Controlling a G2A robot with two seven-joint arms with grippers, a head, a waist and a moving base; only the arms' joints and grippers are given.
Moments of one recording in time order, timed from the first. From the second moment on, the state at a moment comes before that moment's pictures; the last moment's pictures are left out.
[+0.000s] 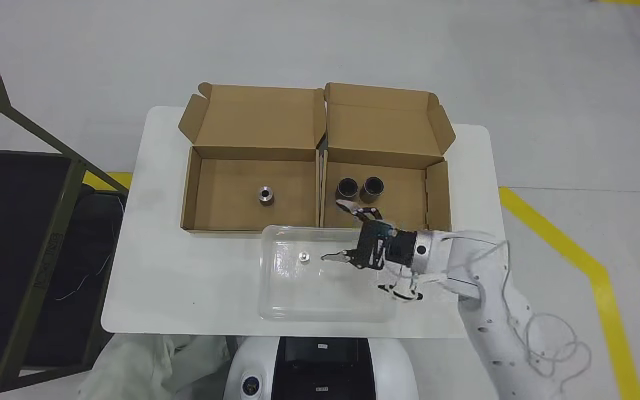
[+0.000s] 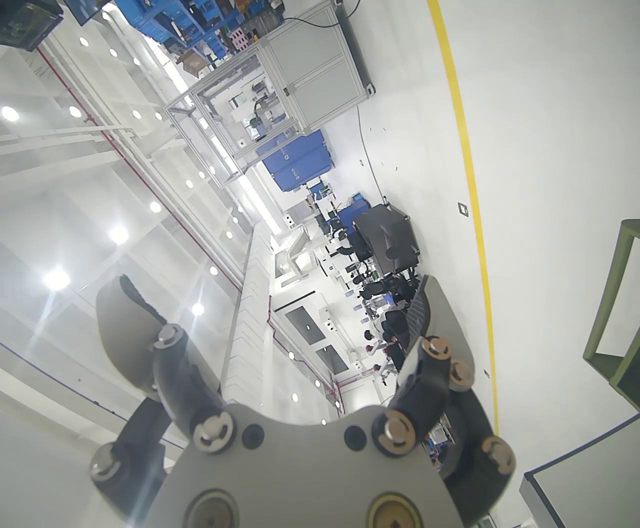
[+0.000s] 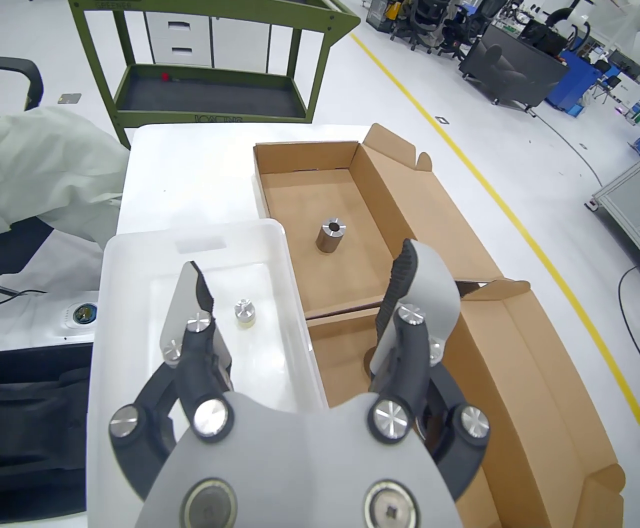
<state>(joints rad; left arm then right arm) 0.15 -0.27 -1.06 -1.30 2.57 -0.51 0.65 -1.36 -1.30 1.24 -1.89 -1.47 -0.97 0.19</state>
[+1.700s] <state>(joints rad) 0.15 -0.27 -1.06 -1.30 2.57 -0.51 0.65 -1.14 -1.31 0.88 -1.45 -1.51 -0.86 0.23</state>
